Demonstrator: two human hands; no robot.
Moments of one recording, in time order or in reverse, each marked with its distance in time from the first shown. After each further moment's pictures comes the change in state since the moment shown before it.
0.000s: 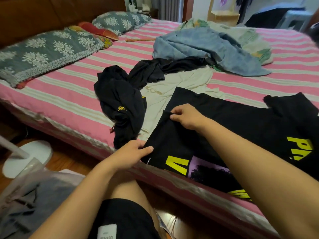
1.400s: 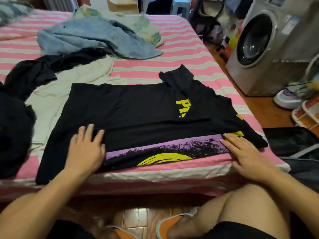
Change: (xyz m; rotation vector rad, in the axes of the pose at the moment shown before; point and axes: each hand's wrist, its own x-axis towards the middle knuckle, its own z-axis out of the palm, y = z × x) left_hand 0.070 0.041 0.158 1.100 0.269 0.336; right_hand -0.465 0.270 -0.111 -0.729 0.235 0.385
